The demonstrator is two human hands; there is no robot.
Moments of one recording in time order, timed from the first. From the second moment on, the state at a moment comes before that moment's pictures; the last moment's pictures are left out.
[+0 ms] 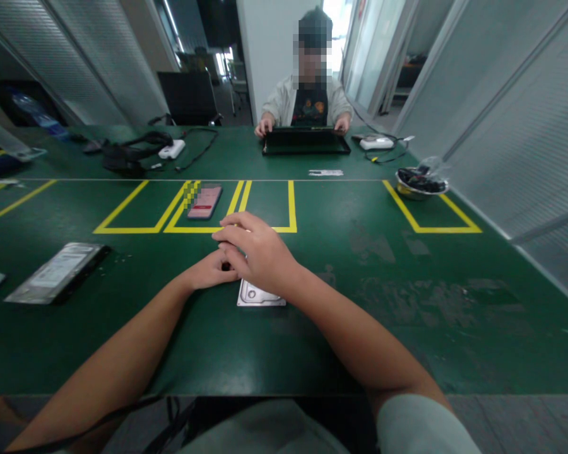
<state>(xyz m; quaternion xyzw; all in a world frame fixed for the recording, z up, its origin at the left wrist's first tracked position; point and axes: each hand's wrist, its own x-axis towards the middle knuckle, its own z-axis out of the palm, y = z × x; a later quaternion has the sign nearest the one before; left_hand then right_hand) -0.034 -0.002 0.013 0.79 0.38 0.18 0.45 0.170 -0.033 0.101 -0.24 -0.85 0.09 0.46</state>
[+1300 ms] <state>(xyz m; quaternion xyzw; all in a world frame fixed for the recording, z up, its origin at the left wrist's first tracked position) -0.036 0.000 0.009 0.79 0.38 0.18 0.44 0.173 -0.032 0.103 -0.23 -0.86 0.11 0.44</state>
